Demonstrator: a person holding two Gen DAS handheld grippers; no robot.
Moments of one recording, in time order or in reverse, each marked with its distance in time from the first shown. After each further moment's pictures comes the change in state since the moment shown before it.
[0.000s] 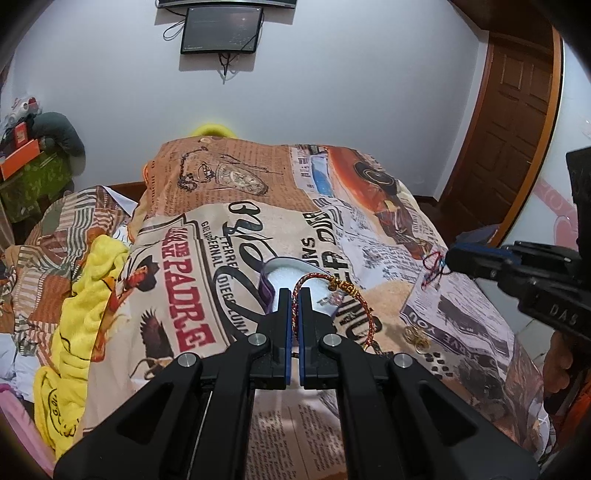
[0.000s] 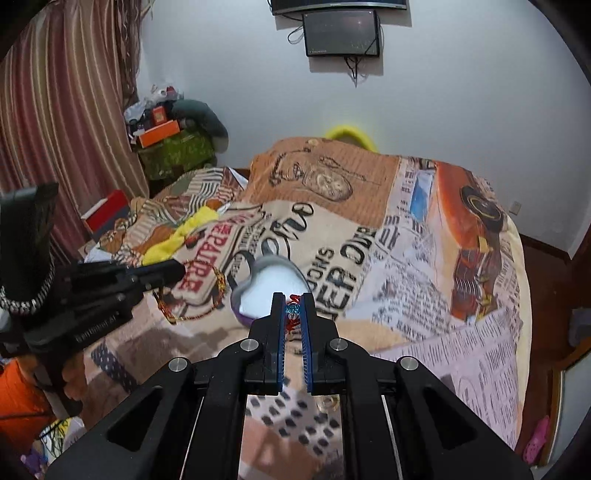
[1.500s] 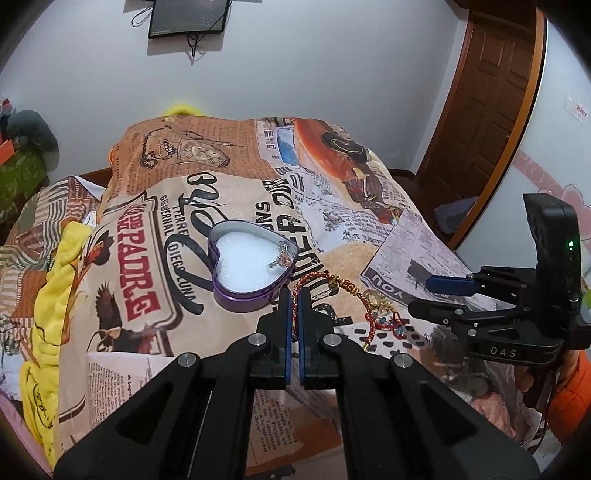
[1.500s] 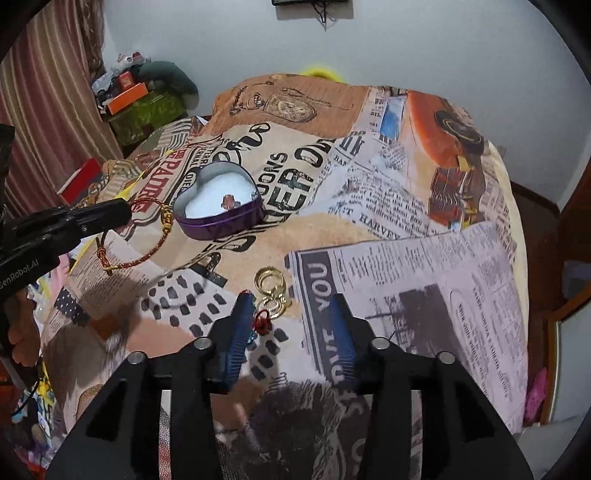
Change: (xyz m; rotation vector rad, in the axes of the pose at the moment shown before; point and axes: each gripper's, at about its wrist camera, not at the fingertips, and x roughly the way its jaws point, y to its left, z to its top) left arm 0.010 -0.037 -0.023 0.053 0.092 -0.087; right arm 0.016 -0.044 -0.075 0.081 0.216 -0.050
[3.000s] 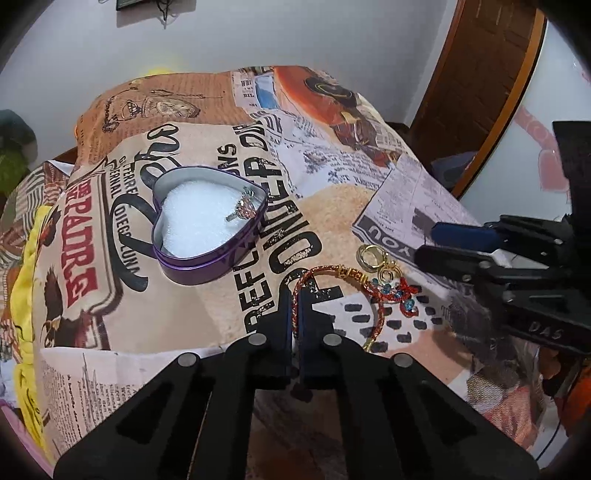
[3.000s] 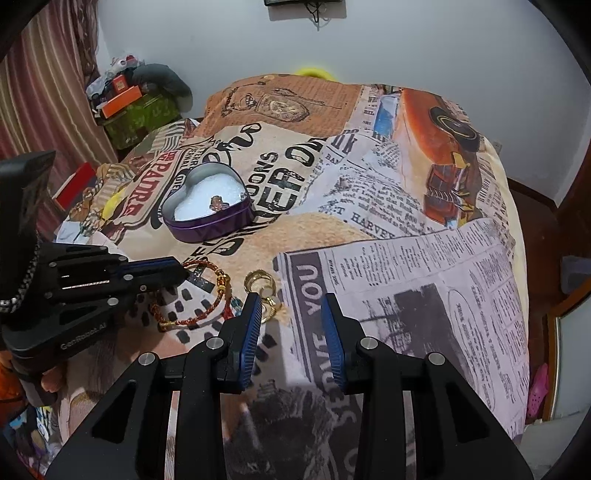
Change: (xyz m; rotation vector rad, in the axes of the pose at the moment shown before) left arm 0.061 -0.021 -0.015 0.055 0.176 -0.022; right arm 0.006 -0.004 0.003 -0.003 -0.022 -0.020
